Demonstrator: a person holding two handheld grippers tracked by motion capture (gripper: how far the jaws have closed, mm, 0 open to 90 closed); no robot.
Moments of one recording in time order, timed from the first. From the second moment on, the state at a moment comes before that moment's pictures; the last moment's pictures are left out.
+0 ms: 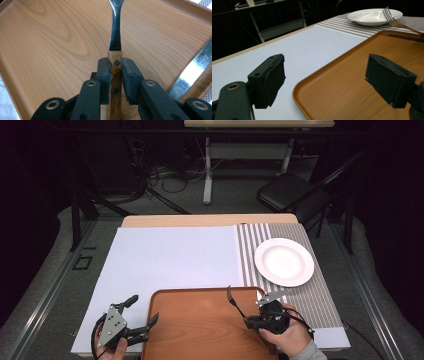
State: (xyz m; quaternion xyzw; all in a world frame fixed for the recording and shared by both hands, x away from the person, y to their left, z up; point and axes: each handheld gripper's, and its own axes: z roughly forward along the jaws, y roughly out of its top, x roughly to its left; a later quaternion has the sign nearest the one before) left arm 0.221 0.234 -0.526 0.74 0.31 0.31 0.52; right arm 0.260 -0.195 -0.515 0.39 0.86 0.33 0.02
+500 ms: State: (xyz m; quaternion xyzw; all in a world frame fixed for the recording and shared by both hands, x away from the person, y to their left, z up) left arm 0.221 0.234 -0.526 0.74 0.31 0.31 0.52; right arm 0.263 -0.195 -0.524 0.41 0.86 0.32 -0.01
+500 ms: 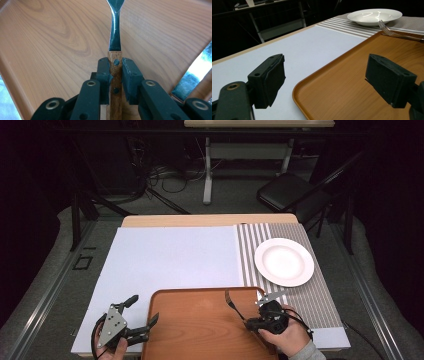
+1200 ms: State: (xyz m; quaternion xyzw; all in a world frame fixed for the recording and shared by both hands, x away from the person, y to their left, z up) left arm 0.220 0.234 -0.526 0.74 0.31 0.31 0.52; right arm 0.268 -0.191 -0.538 0.42 0.86 0.30 -0.03
